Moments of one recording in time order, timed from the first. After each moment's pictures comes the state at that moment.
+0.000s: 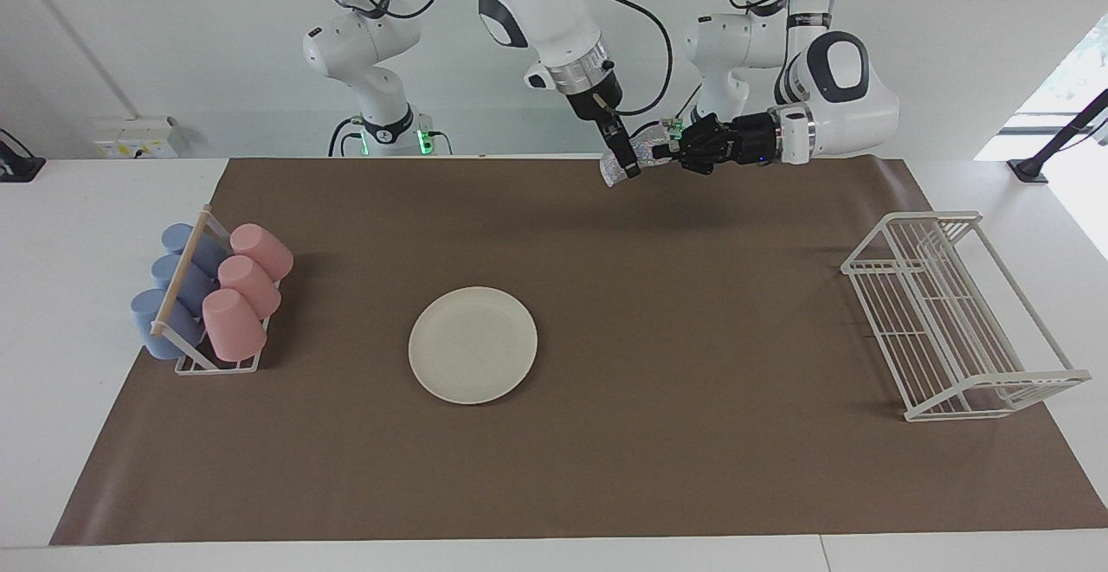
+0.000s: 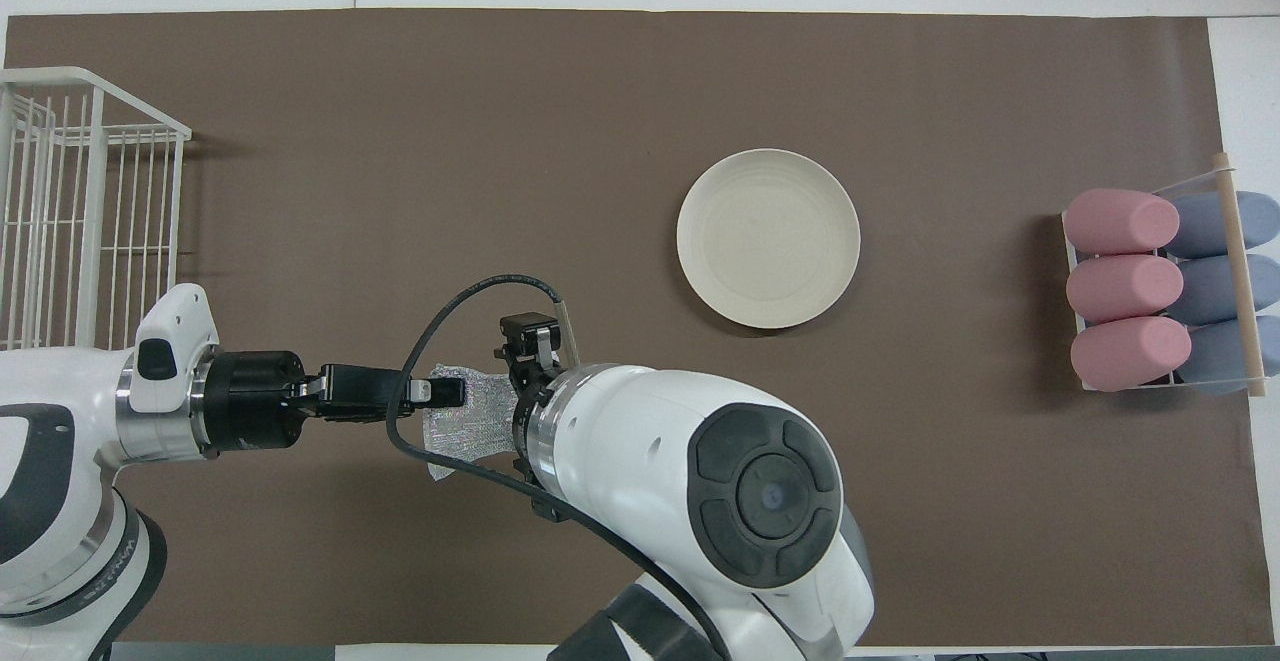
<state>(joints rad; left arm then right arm) -0.14 -0.29 0.04 -2.44 -1.44 1.72 0.41 0.63 0.02 0.15 -1.86 0.34 2.26 2.01</state>
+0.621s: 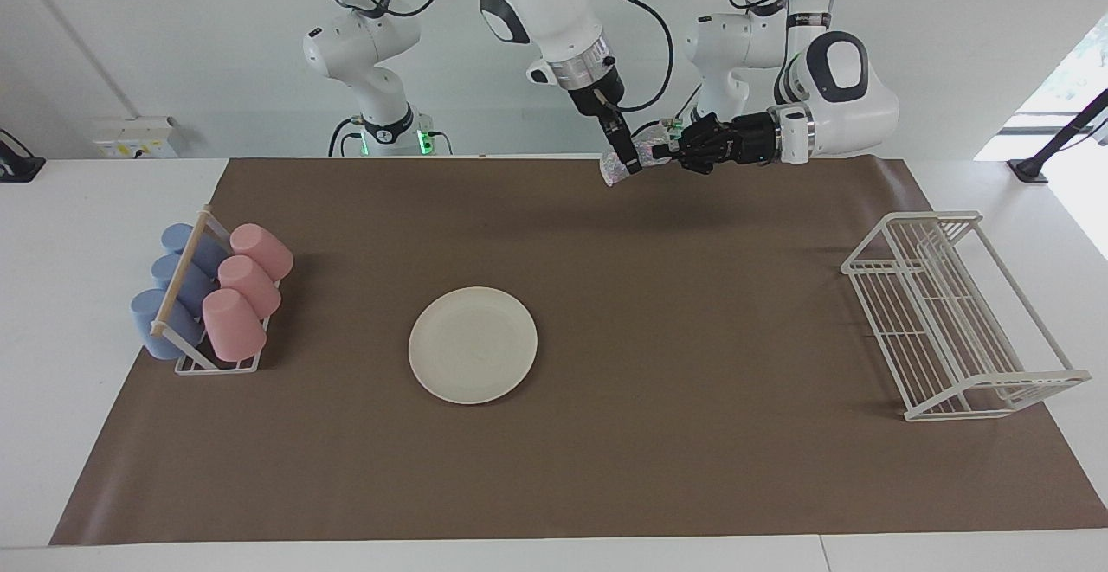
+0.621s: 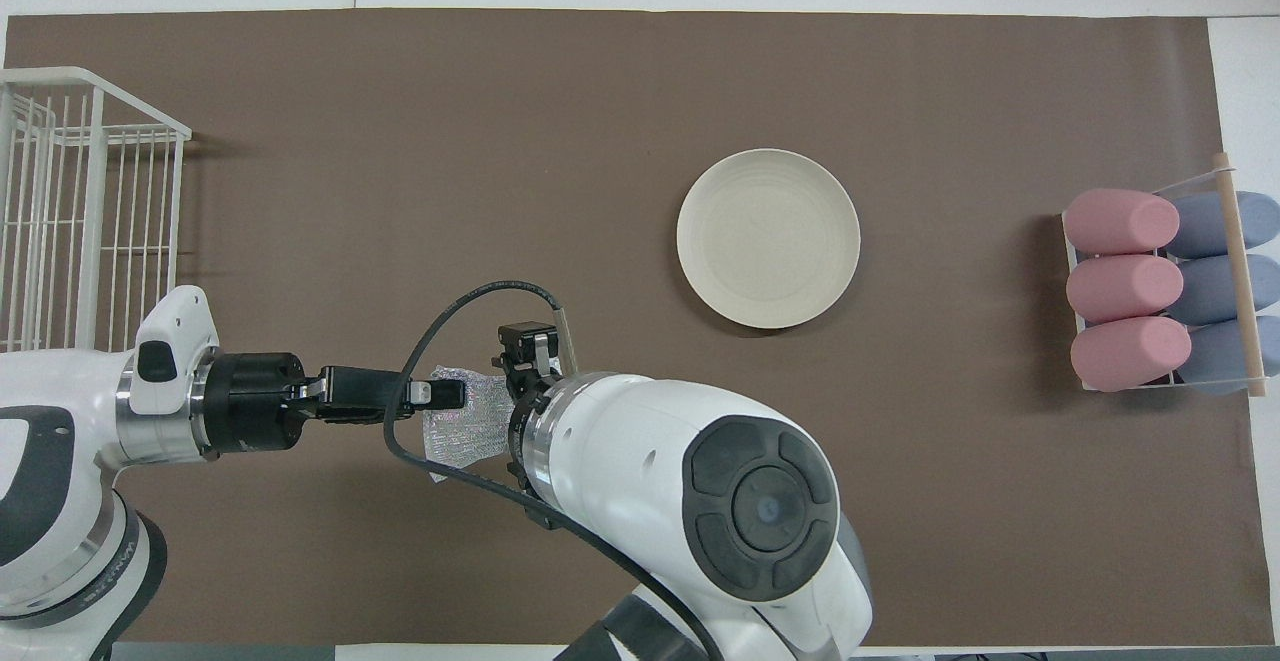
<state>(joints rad) -0.14 -0.30 0.04 -2.44 -1.44 1.72 0.41 0.64 0.02 0.15 -1.87 0.34 2.26 2.03</state>
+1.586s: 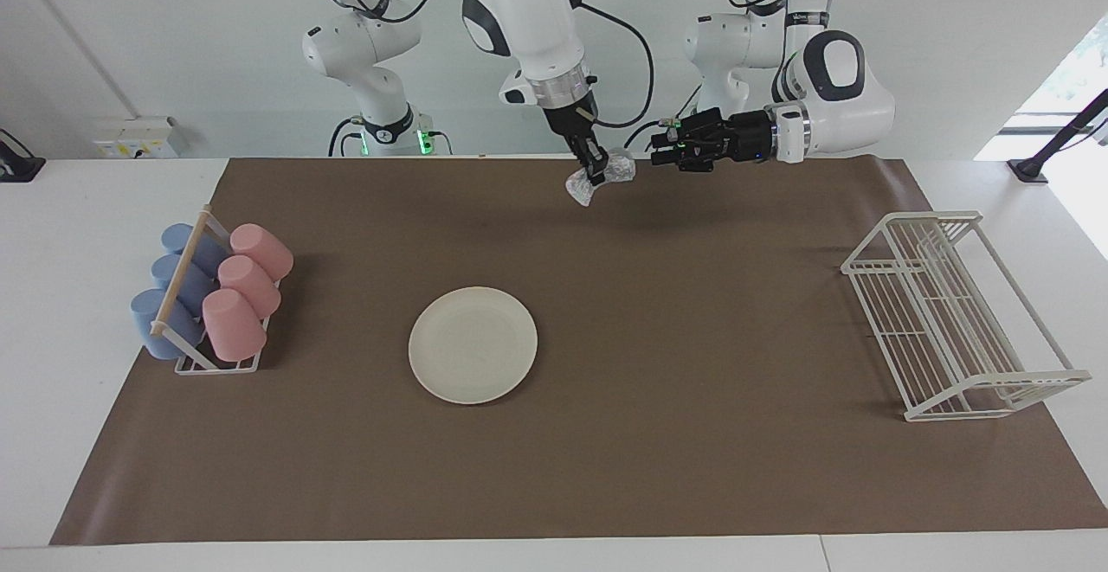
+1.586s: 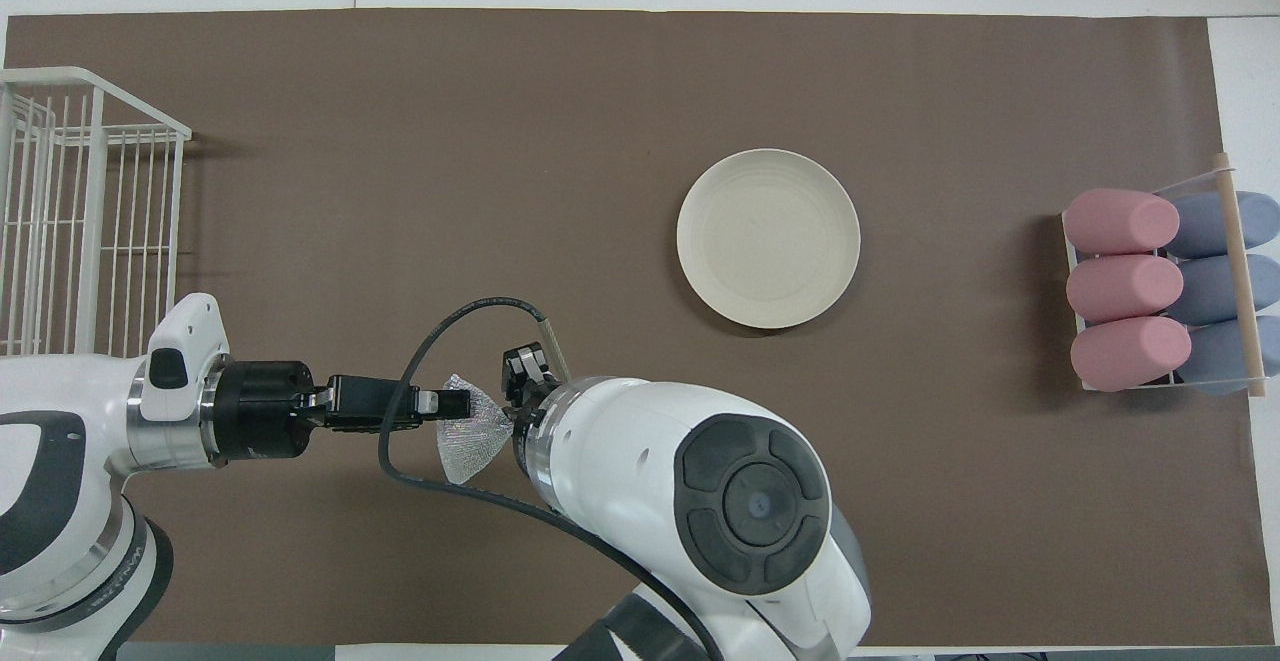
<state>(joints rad) -0.15 -0.31 0.04 -2.46 -1.44 1.72 0.38 0.53 0.02 0.14 -1.87 0.18 2.14 1.72</state>
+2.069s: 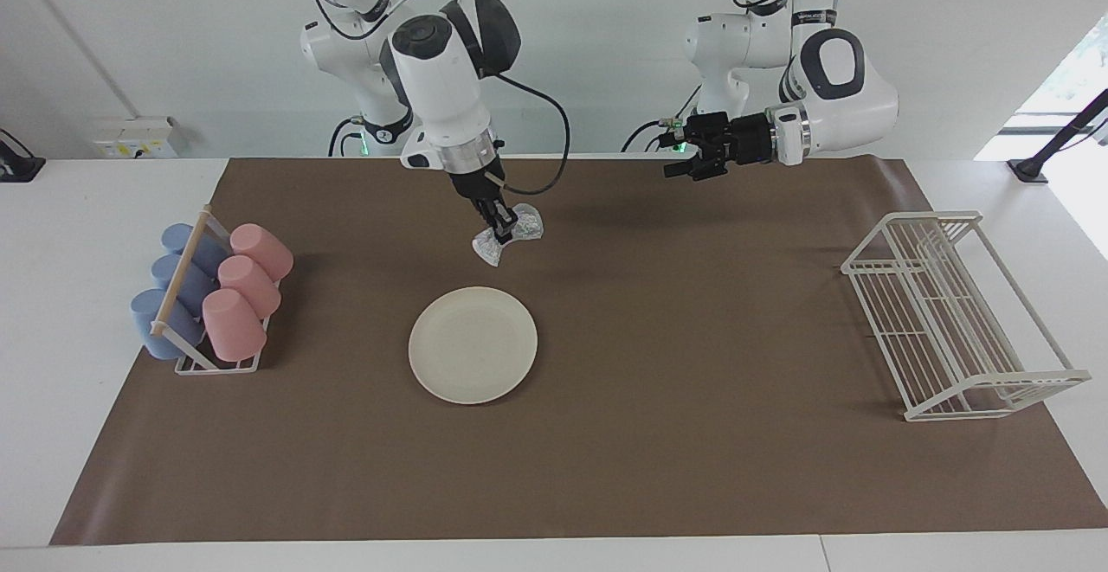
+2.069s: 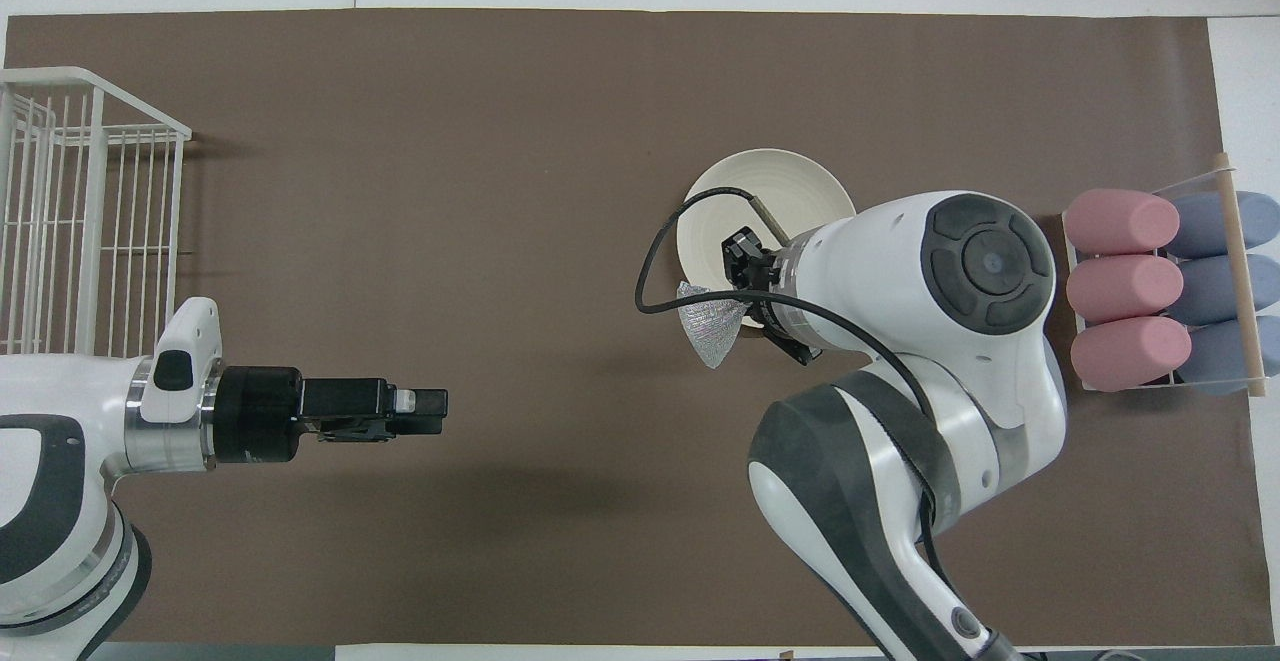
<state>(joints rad) -0.15 -0.31 0.04 -2.46 -1.28 1.78 0.34 0.33 0.05 0.13 -1.97 0.16 2.18 1.34</state>
